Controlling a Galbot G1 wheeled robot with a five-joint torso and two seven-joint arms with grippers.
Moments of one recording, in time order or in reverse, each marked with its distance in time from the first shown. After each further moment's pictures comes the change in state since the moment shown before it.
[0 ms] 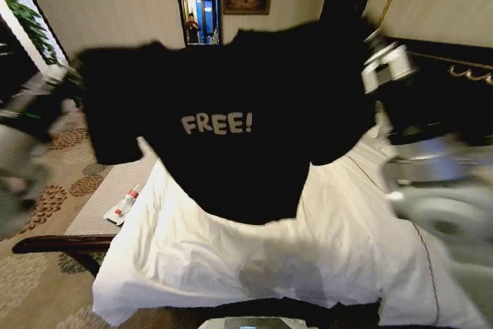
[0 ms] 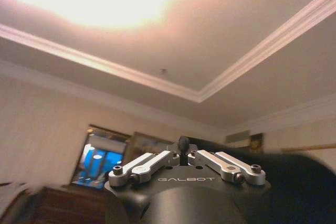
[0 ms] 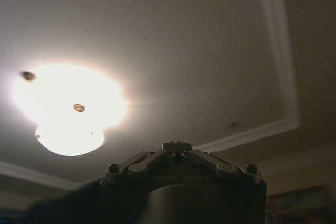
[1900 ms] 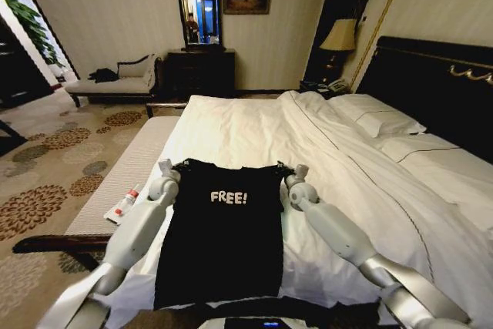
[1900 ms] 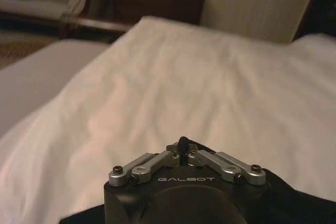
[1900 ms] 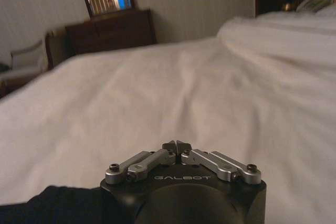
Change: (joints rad) left arm -0.575 -0.565 1.306 1.233 0.984 -0.015 0.140; right arm 0.343 0.616 -1.046 -1.303 -0.549 -0.134 0.002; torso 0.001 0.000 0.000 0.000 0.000
